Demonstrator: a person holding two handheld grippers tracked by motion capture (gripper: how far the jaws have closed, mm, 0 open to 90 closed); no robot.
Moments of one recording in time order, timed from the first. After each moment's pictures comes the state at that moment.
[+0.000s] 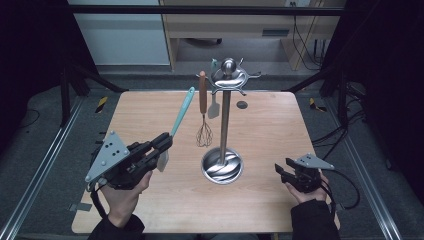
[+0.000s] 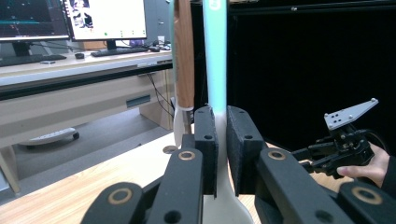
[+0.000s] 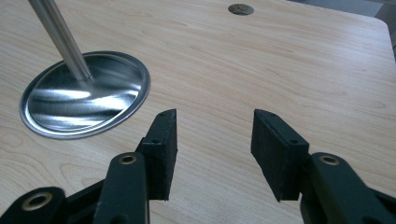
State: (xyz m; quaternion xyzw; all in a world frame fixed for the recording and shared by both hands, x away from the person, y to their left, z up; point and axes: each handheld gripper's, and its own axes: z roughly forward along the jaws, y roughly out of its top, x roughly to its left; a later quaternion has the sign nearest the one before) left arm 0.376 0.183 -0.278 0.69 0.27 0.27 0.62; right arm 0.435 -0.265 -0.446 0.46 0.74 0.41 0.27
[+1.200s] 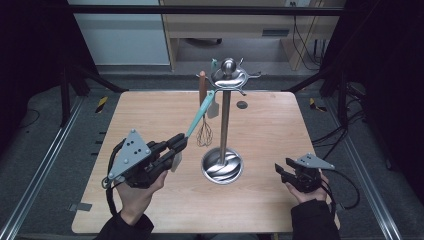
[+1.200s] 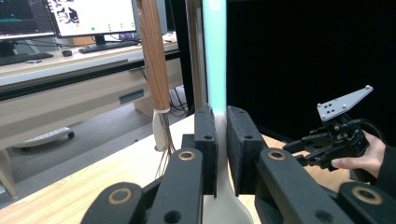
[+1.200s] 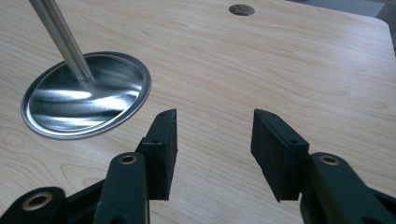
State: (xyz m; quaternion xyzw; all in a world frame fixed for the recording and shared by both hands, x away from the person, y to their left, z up) left arm 0.381 0.156 -0.277 0.71 0.25 0.28 0.59; right arm 0.435 -0.265 -0.446 0.46 0.74 0.41 0.27
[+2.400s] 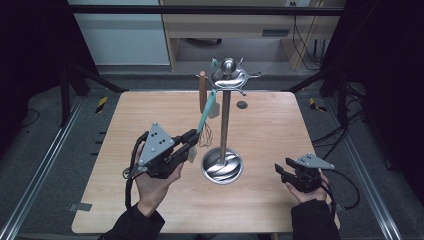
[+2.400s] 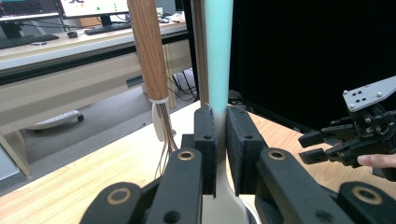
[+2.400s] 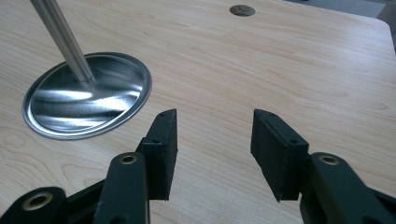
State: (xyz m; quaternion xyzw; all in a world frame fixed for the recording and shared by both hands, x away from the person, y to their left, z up) left arm 0.404 0.127 -0.287 0.73 0.27 0.28 0.56; right arm 0.435 -0.265 -0.446 0.46 0.74 0.41 0.27
